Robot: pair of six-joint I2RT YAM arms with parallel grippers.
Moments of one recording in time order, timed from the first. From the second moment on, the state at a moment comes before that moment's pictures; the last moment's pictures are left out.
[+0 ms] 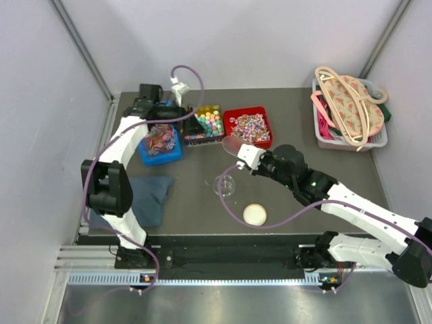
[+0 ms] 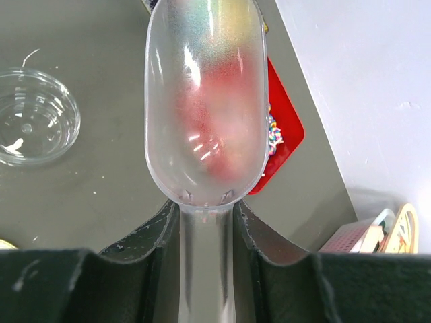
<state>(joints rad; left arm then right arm) -0.16 1.75 1.51 -0.49 1.03 0.10 0.83 1.05 0.85 -0.19 0.16 -0.67</state>
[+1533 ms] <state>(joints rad) 0.20 2.21 2.08 -0.66 0.52 0.73 0.79 1.14 0.93 -0.33 0.10 -0.60</state>
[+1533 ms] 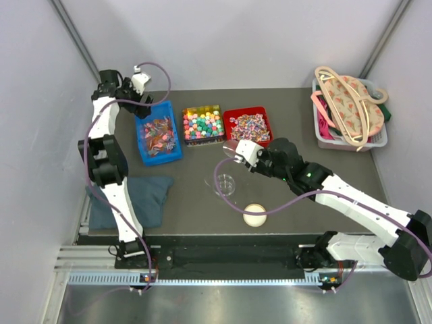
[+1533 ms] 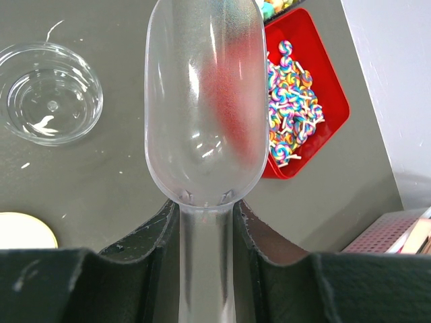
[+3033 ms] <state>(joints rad) 0.20 2.12 1.80 -0.53 0.29 0.49 0.79 1.16 0.96 -0.35 0.05 -0.55</state>
